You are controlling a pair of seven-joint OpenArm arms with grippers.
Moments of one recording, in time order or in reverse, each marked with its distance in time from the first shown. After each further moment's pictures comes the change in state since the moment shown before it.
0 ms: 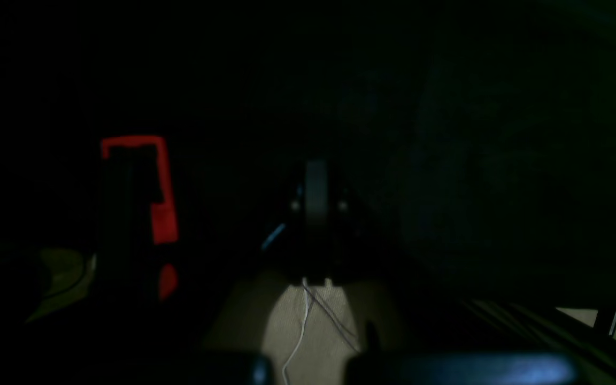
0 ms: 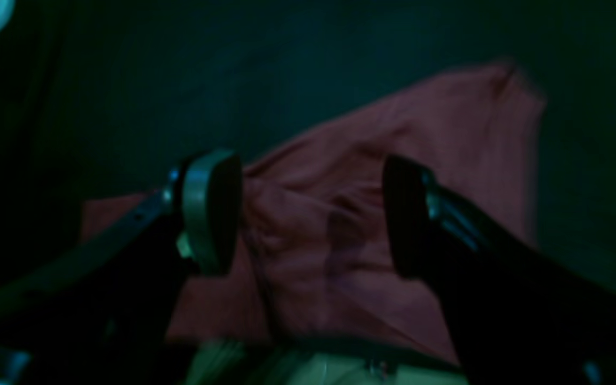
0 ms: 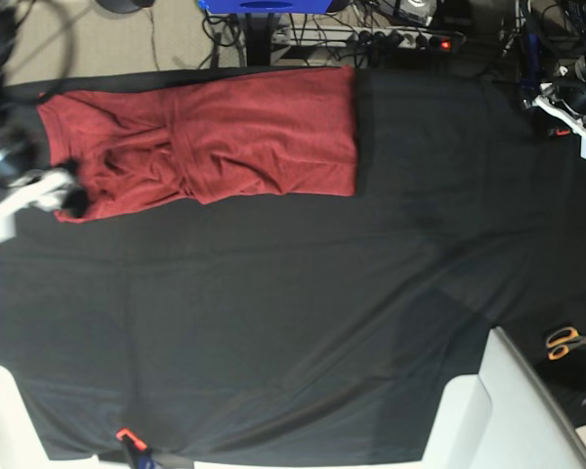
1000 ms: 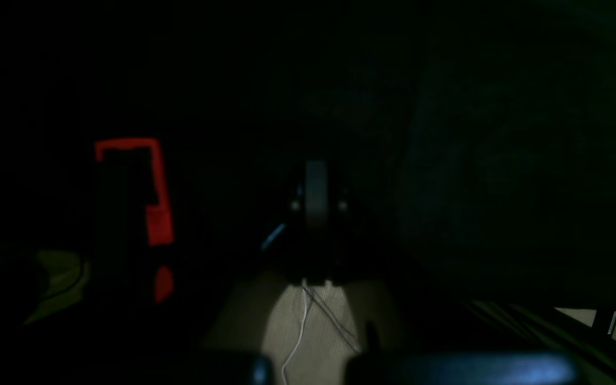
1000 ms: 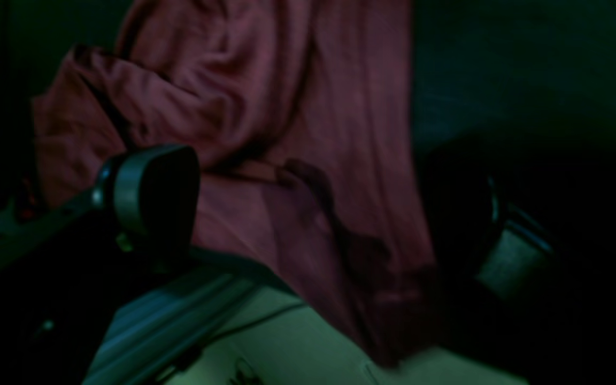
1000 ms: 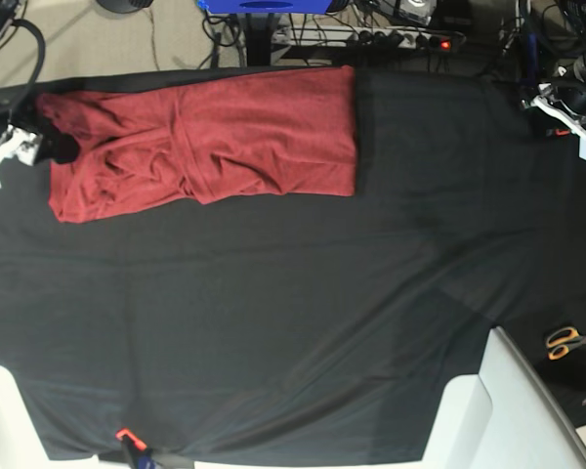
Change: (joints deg) left arm 0.0 0.1 0.0 0.0 0.0 0.0 0.0; right arm 11.3 0.6 15.1 -39.0 1.3 30.8 -15.3
